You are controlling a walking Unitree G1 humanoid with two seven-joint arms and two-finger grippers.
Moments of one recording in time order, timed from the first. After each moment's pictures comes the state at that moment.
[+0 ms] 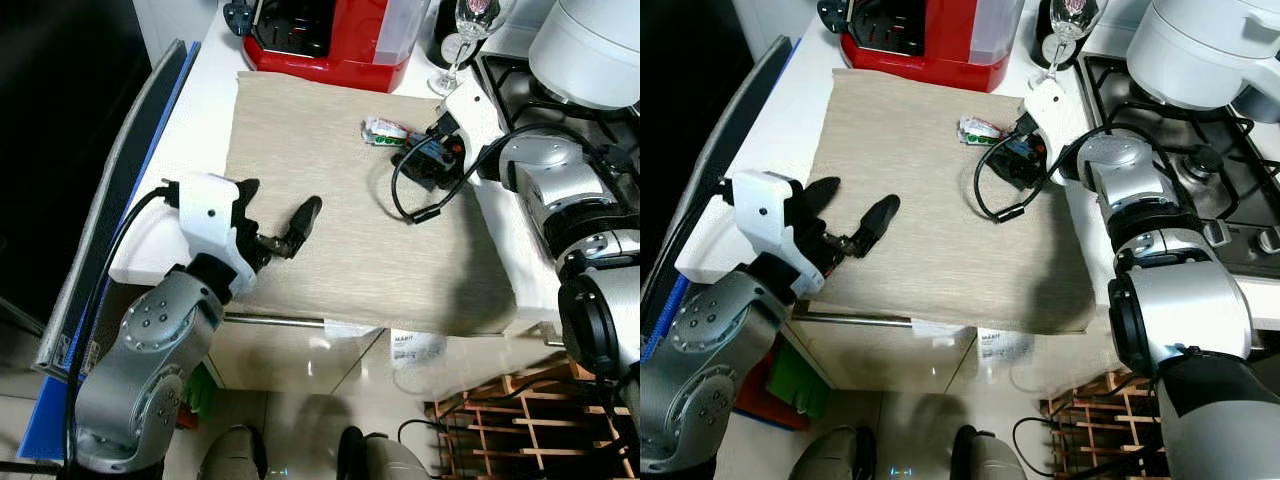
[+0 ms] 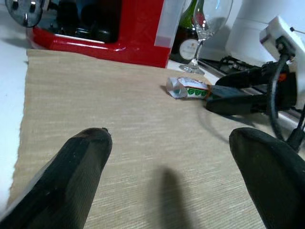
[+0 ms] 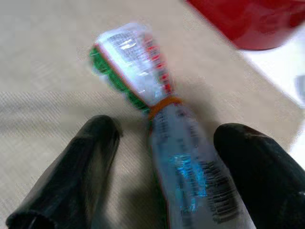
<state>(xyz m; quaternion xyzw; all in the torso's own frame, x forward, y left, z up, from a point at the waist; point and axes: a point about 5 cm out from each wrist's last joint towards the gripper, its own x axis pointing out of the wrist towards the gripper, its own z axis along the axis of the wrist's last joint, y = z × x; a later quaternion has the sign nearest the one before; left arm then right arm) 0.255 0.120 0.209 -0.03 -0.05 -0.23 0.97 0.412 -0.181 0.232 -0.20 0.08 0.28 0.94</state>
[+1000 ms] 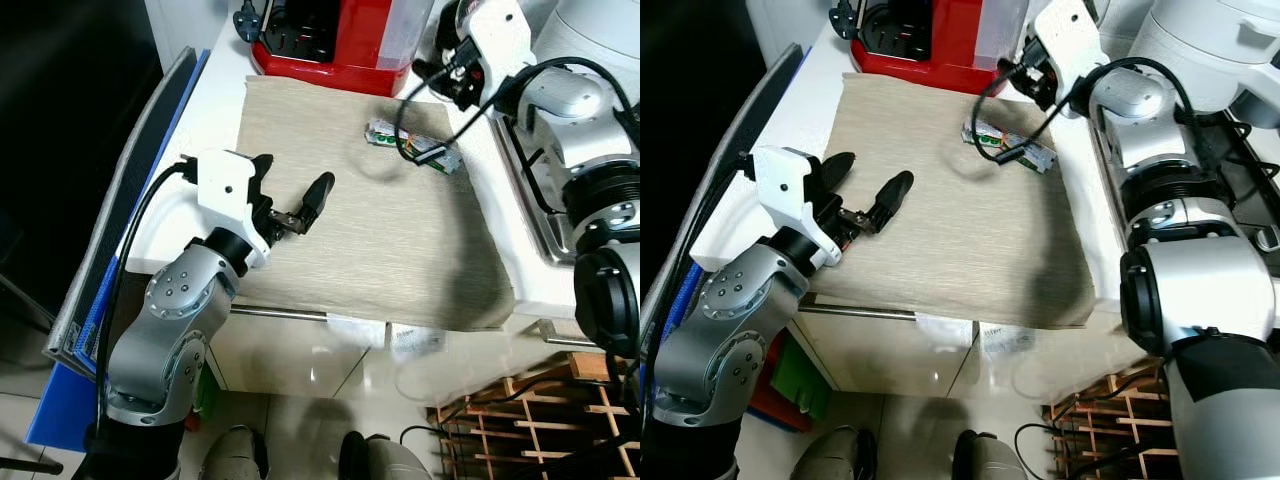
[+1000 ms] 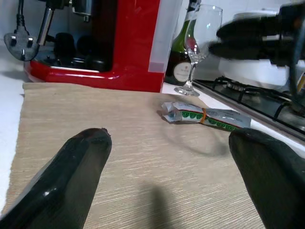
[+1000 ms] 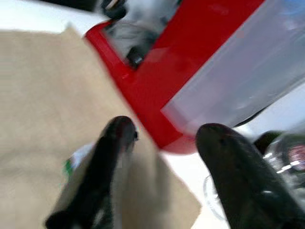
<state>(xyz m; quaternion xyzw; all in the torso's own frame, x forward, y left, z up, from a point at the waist) 0.279 0.110 0.216 -0.03 -0.09 -0.25 0.96 0.413 -0.177 0.299 -0.29 -0.05 0.30 0.91</state>
